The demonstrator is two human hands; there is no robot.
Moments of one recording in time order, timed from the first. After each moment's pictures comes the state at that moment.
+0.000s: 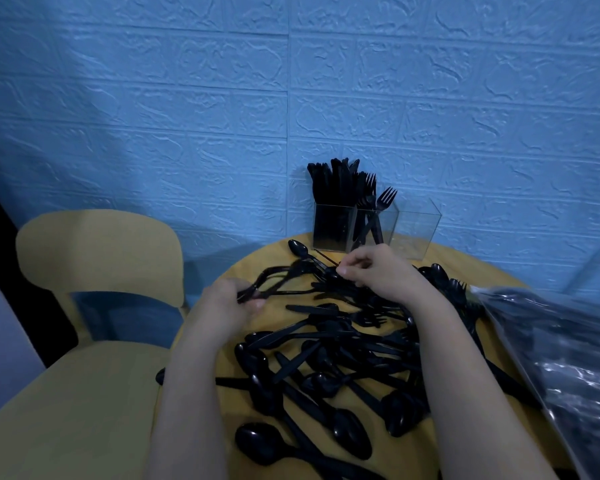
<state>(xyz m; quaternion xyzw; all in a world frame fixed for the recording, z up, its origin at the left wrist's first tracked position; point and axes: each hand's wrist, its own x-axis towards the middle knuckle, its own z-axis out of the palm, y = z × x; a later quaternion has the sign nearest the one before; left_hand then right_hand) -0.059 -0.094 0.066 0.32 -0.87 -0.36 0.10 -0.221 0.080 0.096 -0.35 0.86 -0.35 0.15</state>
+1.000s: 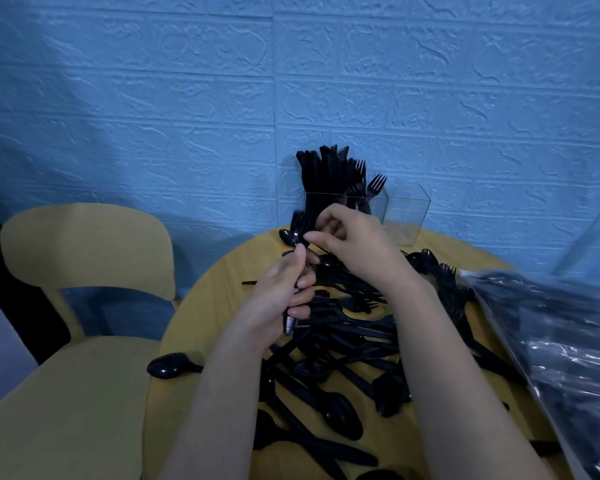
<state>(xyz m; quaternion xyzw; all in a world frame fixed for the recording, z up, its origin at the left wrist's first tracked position) -0.091 -0.028 0.075 0.14 -0.56 -0.81 0.10 -0.203 0.062 0.109 -0.42 0.82 -0.38 -0.02</state>
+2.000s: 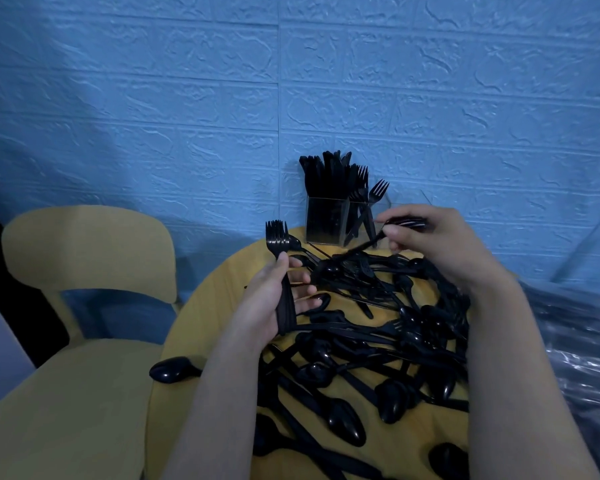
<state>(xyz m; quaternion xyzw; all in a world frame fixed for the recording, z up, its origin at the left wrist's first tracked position) -0.094 -0.035 0.074 0.22 -0.45 -0.85 0.15 -0.227 0.133 0.132 -0.38 0.71 -0.58 0.11</state>
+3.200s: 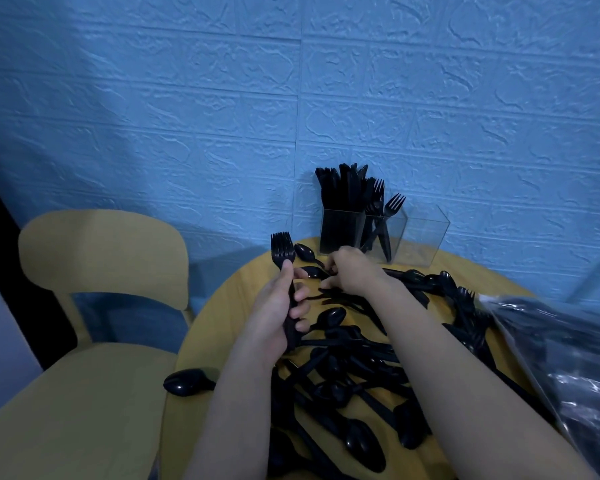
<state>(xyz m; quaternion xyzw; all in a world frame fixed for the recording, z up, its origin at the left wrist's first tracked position) -0.094 -0.051 0.064 0.22 -0.47 -0.84 0.14 -0.250 0.009 0.064 -0.39 0.91 -0.10 0.07</state>
